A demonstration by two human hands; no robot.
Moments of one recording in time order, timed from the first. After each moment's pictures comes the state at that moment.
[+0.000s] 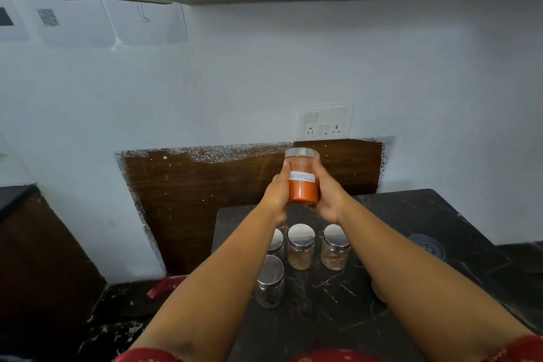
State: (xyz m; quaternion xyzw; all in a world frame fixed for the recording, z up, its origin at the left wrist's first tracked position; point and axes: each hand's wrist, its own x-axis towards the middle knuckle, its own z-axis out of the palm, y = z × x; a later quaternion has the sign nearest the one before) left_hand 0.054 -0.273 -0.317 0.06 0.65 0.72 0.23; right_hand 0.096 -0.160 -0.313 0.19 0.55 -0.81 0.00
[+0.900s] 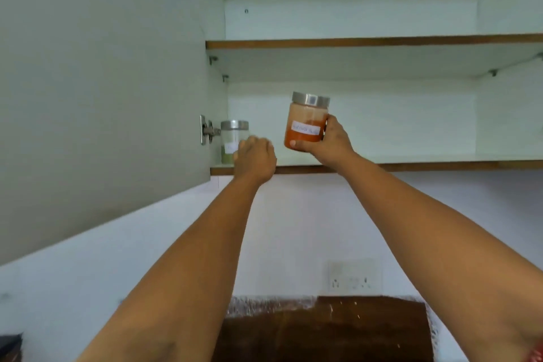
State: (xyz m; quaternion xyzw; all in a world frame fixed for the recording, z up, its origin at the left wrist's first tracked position) left_hand -0.081 -0.304 0.044 0.20 0.86 0.28 -0.37; right_hand -0.022 -0.144 0.071 -0.05 0.79 -0.45 -0.42
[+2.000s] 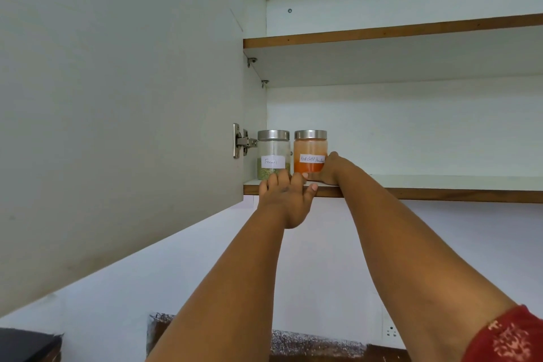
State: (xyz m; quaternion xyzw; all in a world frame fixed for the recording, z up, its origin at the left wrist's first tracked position) left_hand -0.131 -0.322 0.012 0.19 0.92 0.11 -0.33; right_hand -0.181 -0.176 0.074 0.06 0.94 -0.26 -0.20
